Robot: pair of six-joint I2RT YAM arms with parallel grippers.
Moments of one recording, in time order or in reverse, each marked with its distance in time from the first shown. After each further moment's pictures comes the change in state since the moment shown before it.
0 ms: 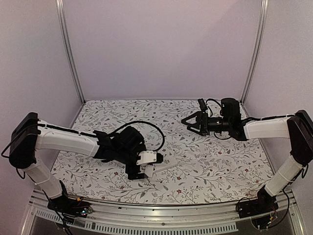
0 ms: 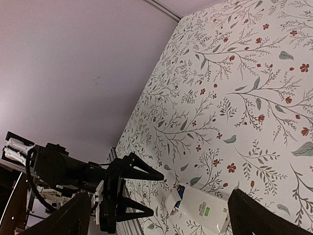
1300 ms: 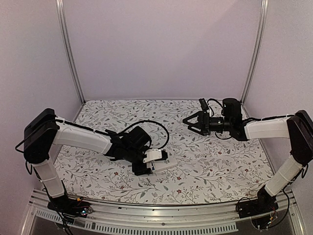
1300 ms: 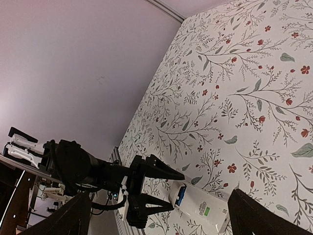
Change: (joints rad) left arm 0.026 0.184 0.089 0.037 -0.017 -0.063; right arm -0.021 0.000 -0.016 0.029 -0.032 0.005
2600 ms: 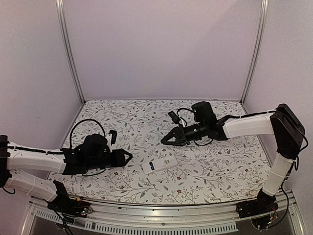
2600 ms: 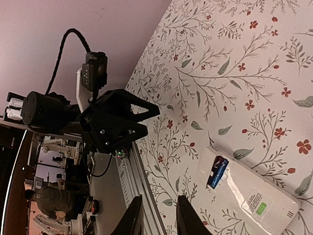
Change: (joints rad) left arm 0.081 -0.615 -0.564 0.380 -0.151 -1.305; right arm 0.249 0.175 0.226 -0.262 -0.023 -0.097
